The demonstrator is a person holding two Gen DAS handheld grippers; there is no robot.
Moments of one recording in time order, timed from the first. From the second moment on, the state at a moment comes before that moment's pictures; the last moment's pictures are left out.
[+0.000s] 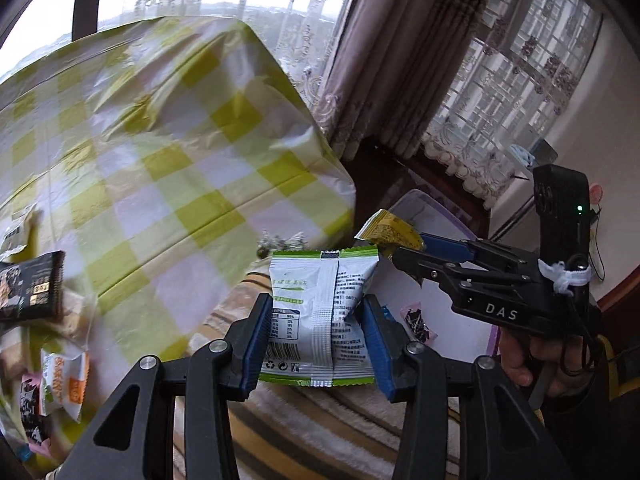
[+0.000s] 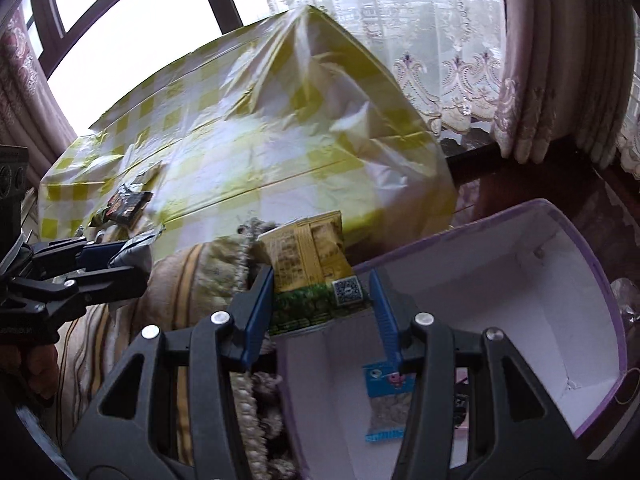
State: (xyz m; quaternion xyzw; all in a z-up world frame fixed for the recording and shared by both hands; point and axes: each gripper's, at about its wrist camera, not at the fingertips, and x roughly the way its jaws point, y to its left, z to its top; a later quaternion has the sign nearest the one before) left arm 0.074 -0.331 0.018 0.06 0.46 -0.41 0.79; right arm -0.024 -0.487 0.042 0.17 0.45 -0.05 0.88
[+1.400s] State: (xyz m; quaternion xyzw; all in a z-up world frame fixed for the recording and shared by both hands) left arm 0.164 -0.075 0.024 -0.12 0.41 -0.17 0.89; right arm 0.086 -0.323 0.058 0.07 0.45 0.09 0.88
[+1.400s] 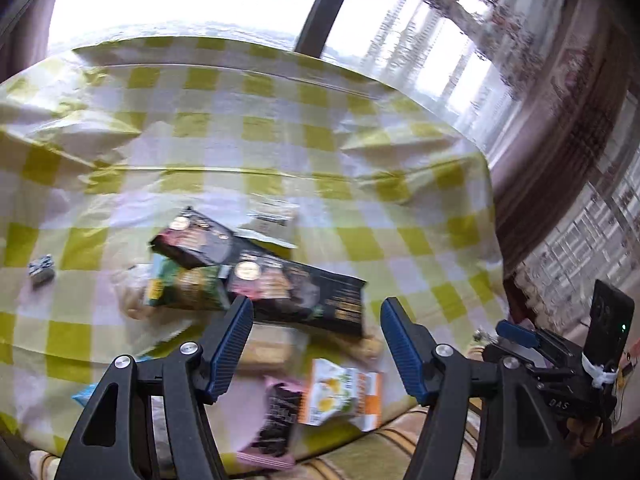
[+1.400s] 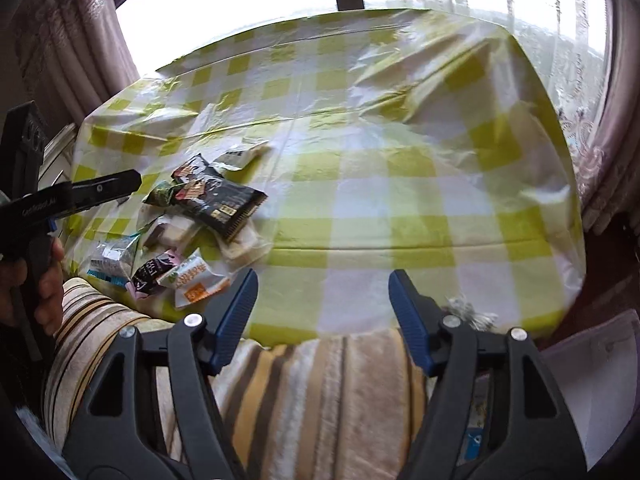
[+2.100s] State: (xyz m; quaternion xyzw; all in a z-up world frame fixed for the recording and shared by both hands) left arm 0.227 0.095 -0.051 -0.19 0.45 0.14 0.86; right arm 0.194 -0.182 0.017 -0.09 0.47 0.21 0.85
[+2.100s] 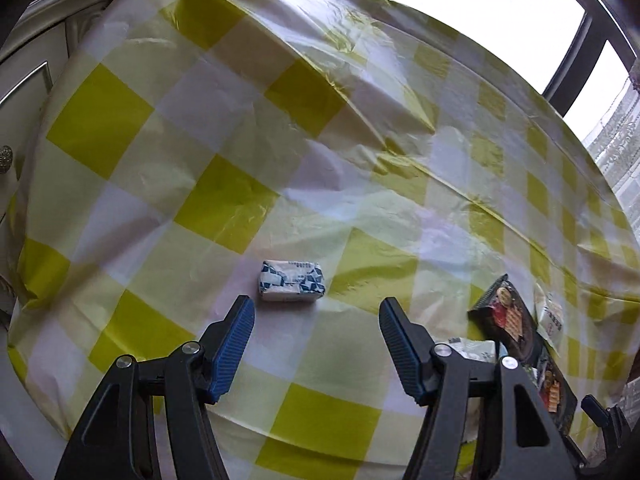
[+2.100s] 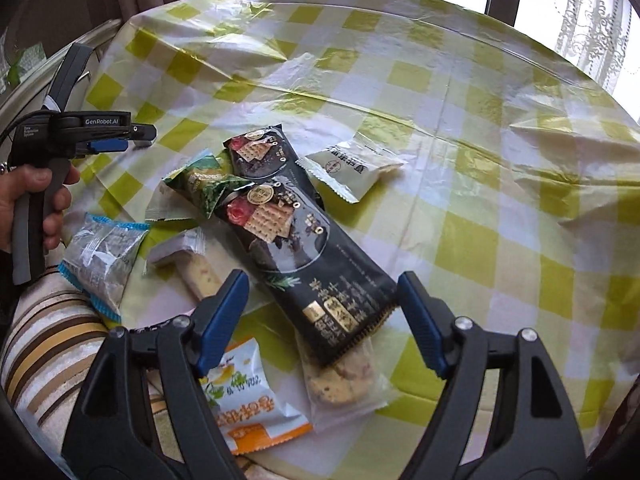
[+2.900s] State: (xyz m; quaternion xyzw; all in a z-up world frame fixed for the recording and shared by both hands) left arm 0.237 0.082 -0.060 -0.12 0.43 0.15 0.88; right arm 0.233 -0.170 -0.012 -0.06 0.51 0.25 0.82
